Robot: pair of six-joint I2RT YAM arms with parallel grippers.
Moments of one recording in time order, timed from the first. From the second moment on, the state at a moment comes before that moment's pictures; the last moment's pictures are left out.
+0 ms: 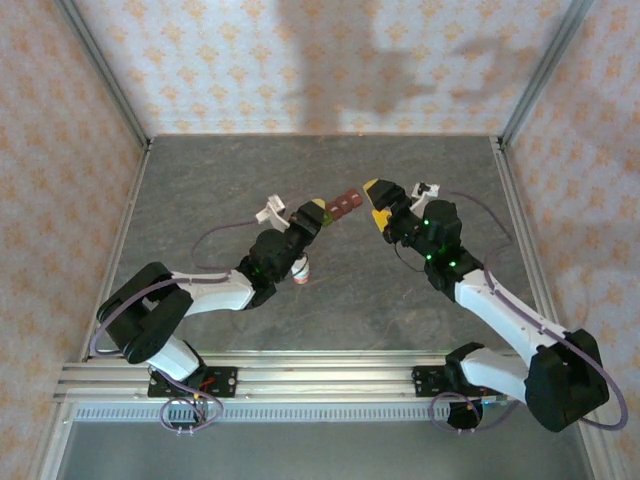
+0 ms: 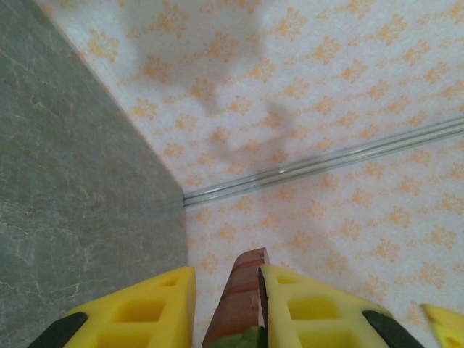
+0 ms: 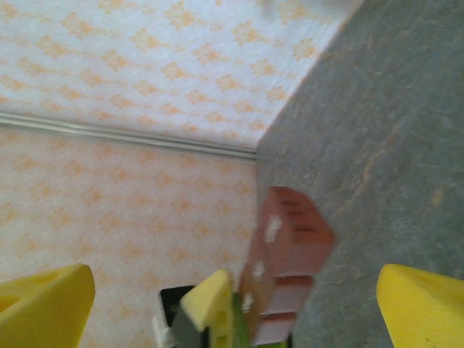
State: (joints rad) left arm -0.73 1.55 0.63 0.97 -0.30 -1.26; right arm 0.43 1.10 0.66 0.28 -0.26 1.29
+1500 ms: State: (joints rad) left arm -0.91 1.69 0.67 1.10 -0.58 -1.19; right arm 0.52 1.27 0.56 0.53 -0.25 1.32
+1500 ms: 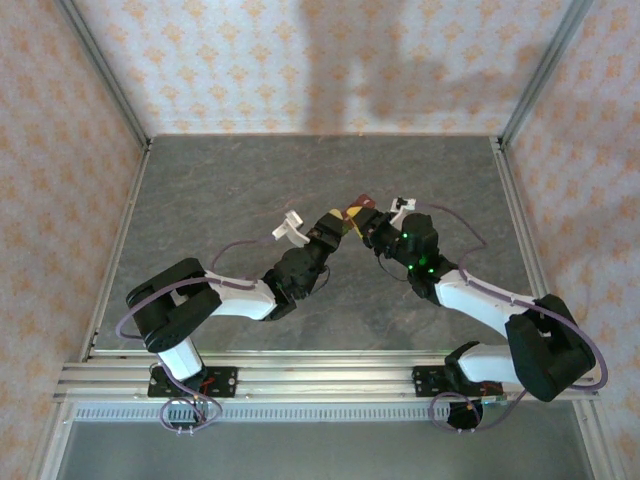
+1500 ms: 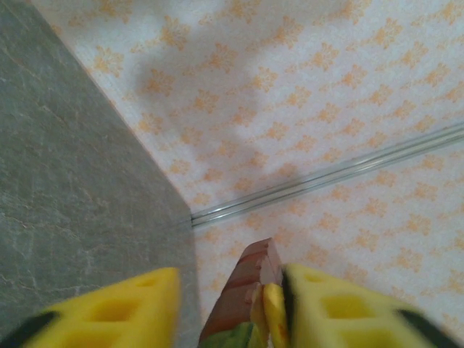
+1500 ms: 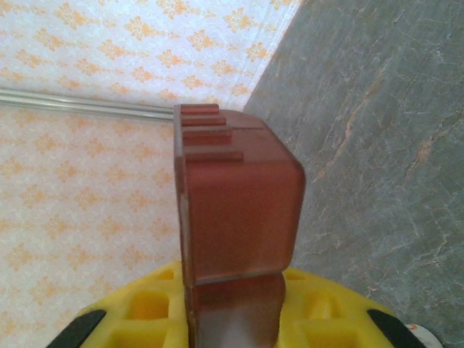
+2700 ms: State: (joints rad) left arm -0.73 1.12 0.84 0.00 -0.49 -0.83; right arm 0.37 1.66 0.82 0.05 -0.75 0.78
